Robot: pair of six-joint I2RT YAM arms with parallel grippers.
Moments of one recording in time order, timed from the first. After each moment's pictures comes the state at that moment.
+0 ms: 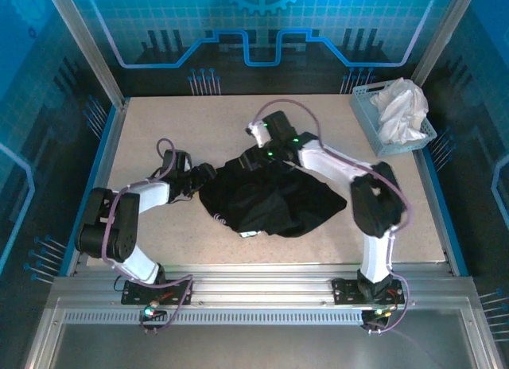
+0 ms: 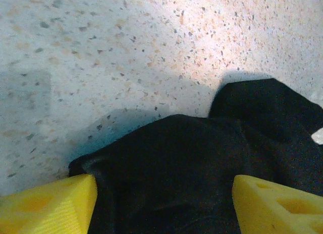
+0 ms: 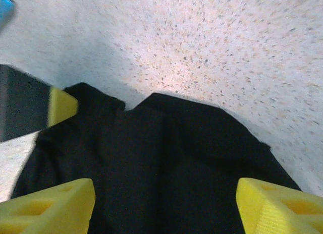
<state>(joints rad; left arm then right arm) -0.10 1.61 0.70 0.04 0.30 -0.79 0.60 1.98 1.55 -0.42 -0.23 0.02</state>
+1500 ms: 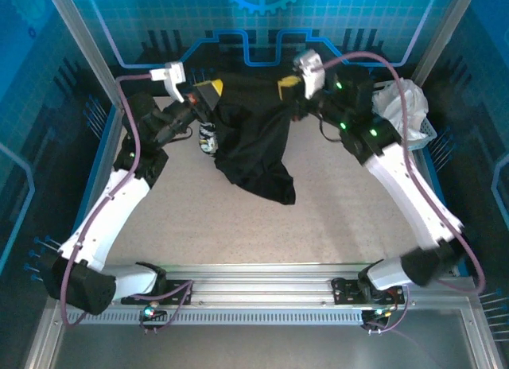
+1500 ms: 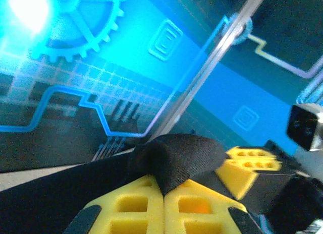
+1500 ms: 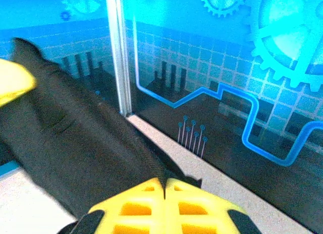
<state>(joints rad) -0.27 1.22 1.22 0.16 0.43 -0.64 0.48 1.38 1.59 -0.35 -0.27 -0.08</state>
